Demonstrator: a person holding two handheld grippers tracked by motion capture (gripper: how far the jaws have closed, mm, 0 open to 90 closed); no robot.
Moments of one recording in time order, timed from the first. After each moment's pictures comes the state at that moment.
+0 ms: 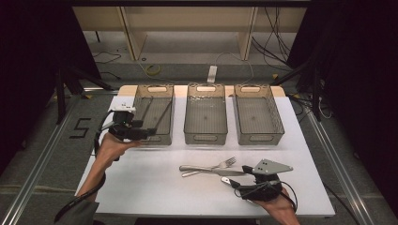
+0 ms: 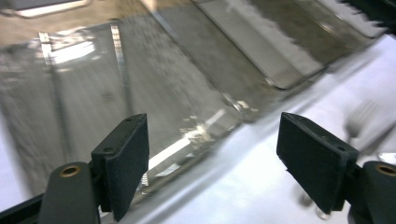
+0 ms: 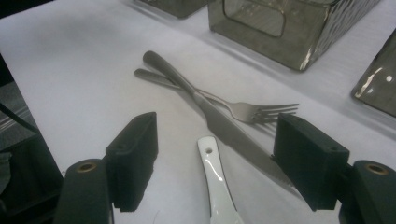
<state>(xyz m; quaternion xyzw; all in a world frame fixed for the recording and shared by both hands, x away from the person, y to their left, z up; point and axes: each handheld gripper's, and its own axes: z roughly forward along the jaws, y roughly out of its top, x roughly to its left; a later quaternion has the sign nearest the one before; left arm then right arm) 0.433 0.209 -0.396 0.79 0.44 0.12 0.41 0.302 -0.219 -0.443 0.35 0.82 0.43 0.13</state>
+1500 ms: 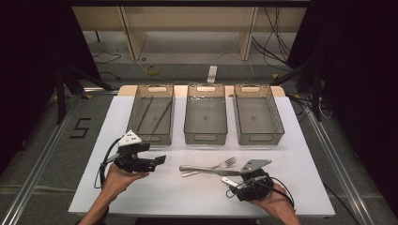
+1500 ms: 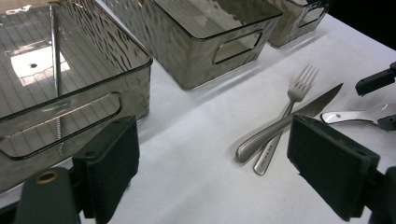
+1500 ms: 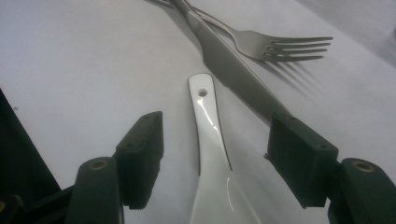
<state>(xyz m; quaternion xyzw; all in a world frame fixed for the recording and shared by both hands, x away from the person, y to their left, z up) 0.360 0.186 -0.421 0.78 0.41 0.12 0.46 0.319 -0.204 -0.459 0.35 0.89 0.29 0.10</state>
